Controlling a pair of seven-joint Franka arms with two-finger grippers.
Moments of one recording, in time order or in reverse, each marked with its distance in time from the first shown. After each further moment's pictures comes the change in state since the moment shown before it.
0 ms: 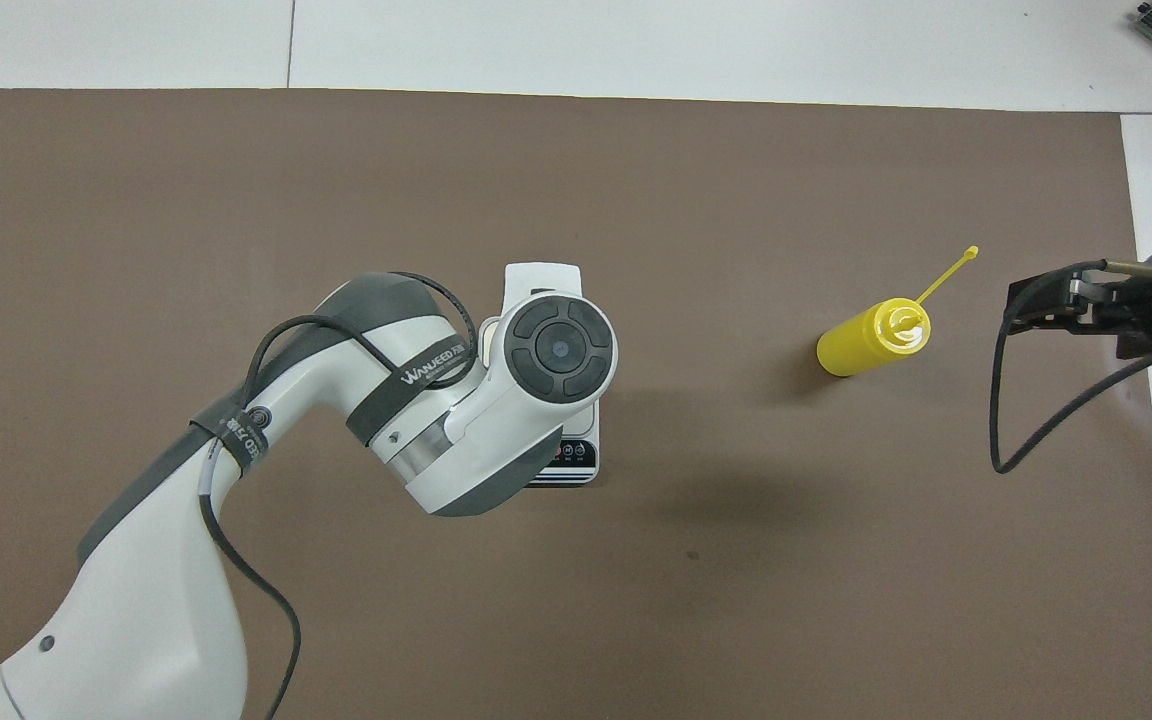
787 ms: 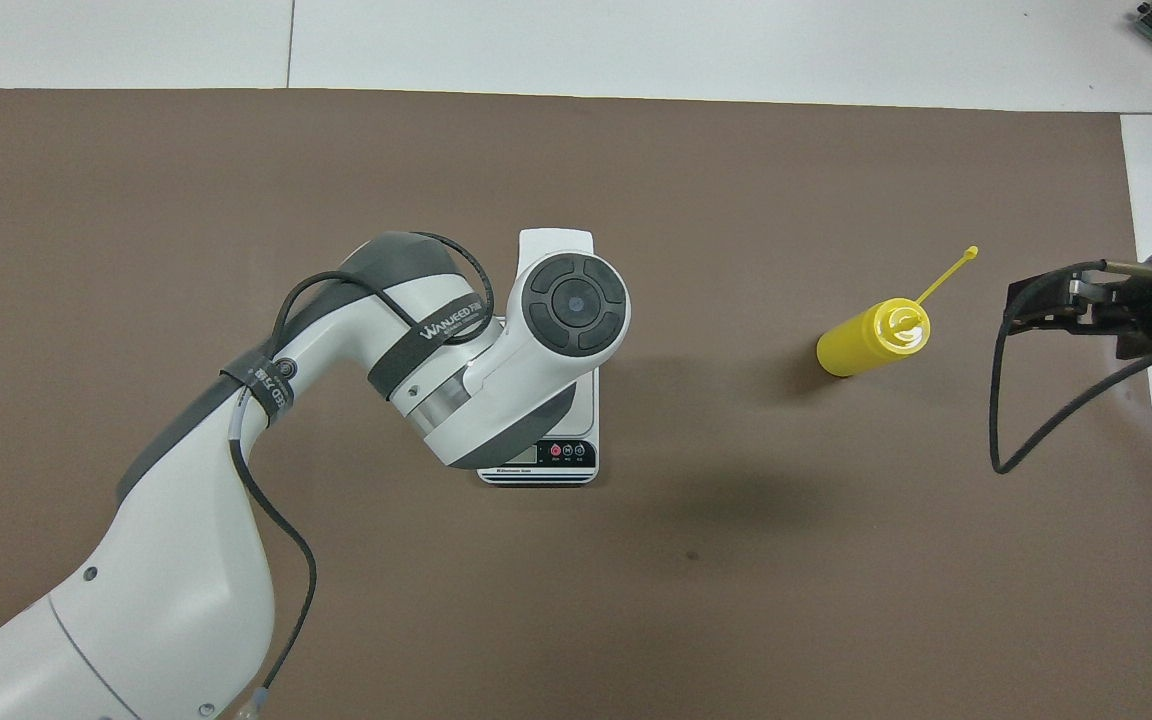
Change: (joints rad) left arm -0.018 0.078 0.000 0.075 0.080 -0.018 -0.003; right arm 0.000 0.000 0.000 0.000 0.000 0.000 0.000
